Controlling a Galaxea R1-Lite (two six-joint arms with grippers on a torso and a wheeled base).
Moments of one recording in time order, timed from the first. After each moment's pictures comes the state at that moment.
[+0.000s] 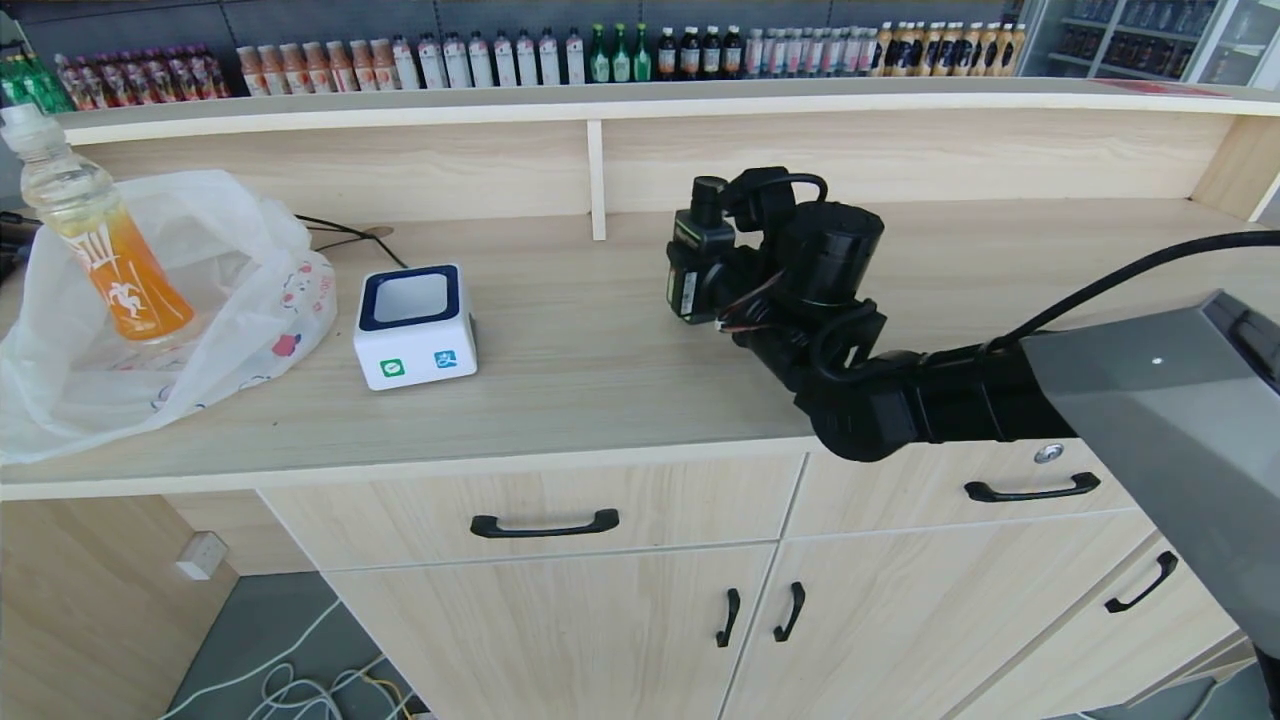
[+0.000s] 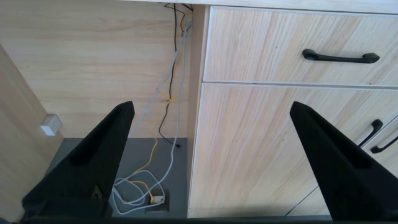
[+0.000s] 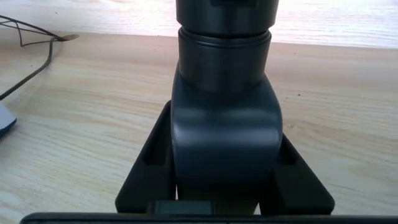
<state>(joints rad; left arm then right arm) 0.00 0.00 0.00 0.00 0.00 0.01 0.58 2.24 -1.64 -0.81 -0.19 -0.05</state>
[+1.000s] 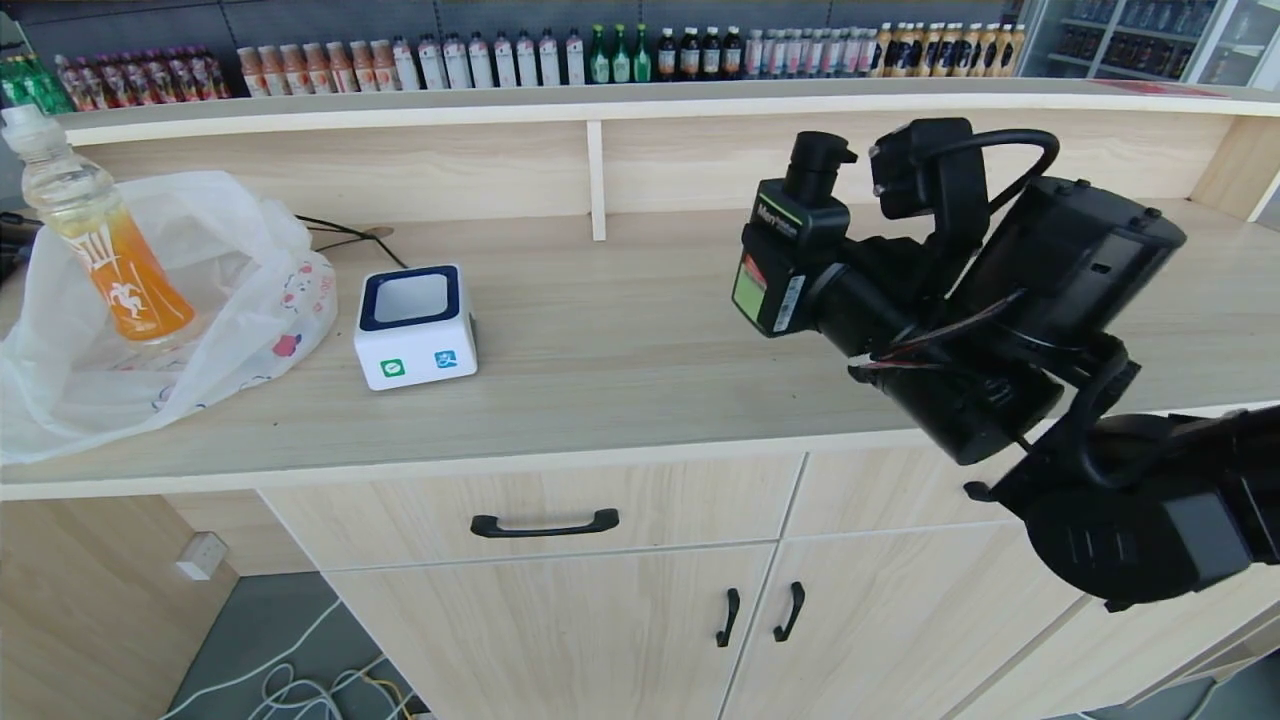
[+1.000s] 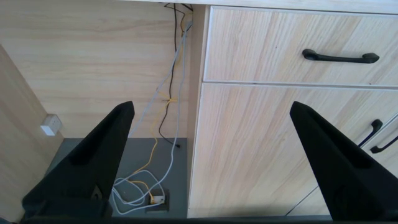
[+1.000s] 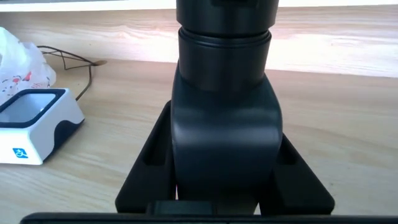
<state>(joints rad) 0.00 0.00 0.00 0.00 0.00 0.01 0.66 1.81 -1.01 -1.09 -0.26 -0.10</state>
